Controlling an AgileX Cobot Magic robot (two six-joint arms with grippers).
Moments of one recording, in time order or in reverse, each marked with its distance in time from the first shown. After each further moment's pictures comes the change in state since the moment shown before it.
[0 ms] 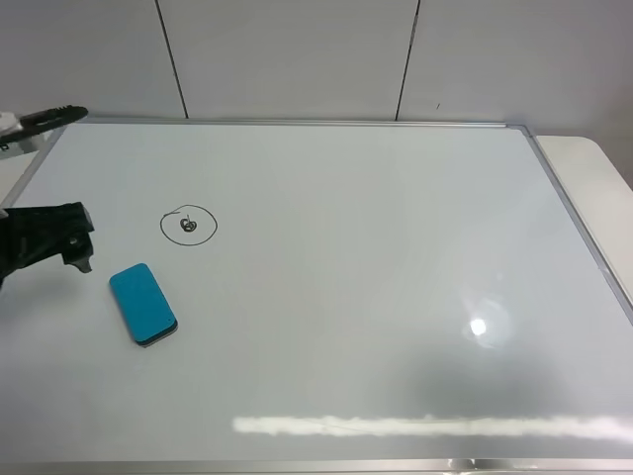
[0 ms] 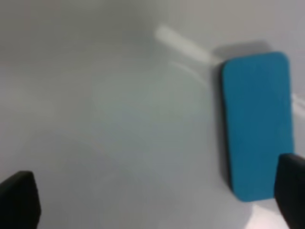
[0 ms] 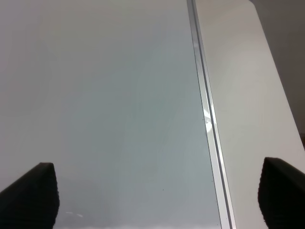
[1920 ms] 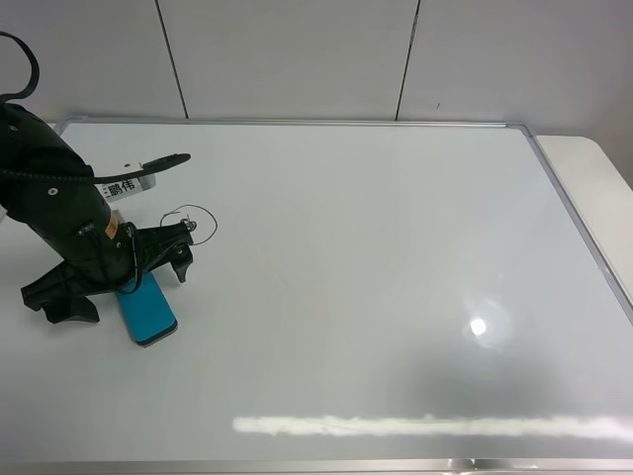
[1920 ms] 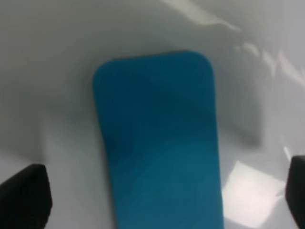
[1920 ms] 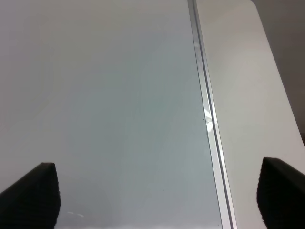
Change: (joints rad) left arm 0.092 0.476 -0.080 -0.139 -0.401 0.087; right arm 0.000 0.000 0.000 0.002 0.000 0.000
